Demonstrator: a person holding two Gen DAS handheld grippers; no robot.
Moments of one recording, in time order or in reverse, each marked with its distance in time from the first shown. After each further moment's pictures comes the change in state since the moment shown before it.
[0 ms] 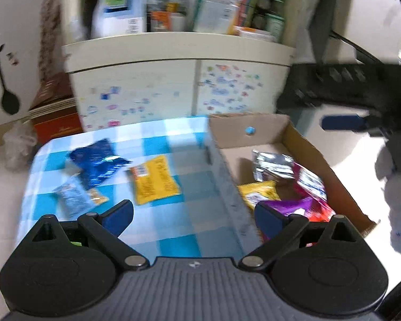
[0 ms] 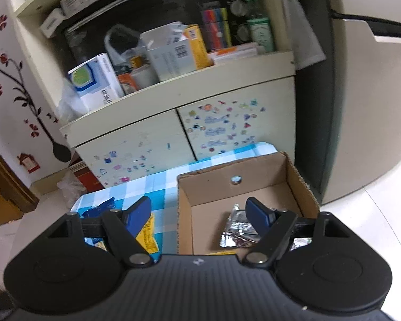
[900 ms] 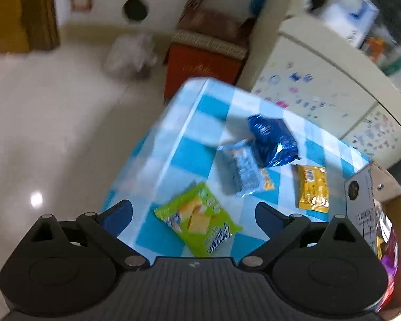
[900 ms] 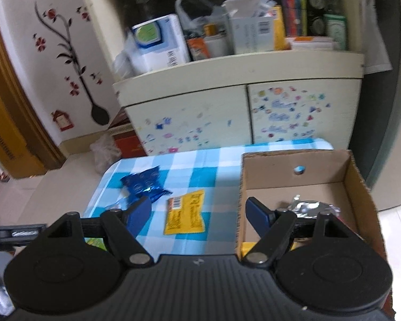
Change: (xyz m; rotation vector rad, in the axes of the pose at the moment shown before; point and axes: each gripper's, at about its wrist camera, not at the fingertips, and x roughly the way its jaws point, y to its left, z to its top) left arm 0.007 0.194 -0.027 -0.551 0.180 0.241; right arm 0.022 0.058 -0.025 -0.181 0.079 0.149
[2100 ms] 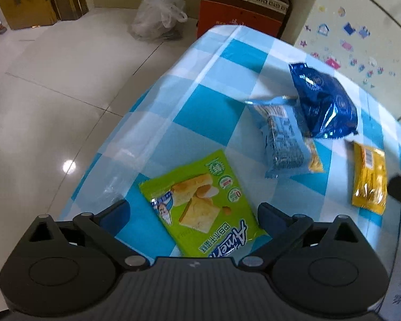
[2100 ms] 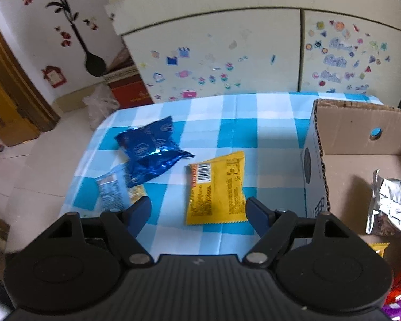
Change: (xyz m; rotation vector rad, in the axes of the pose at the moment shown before) left arm 0.080 -0.028 -0.017 -0.030 0.120 0.210; right arm 0.131 0.039 -0.014 0.001 0.220 -0.019
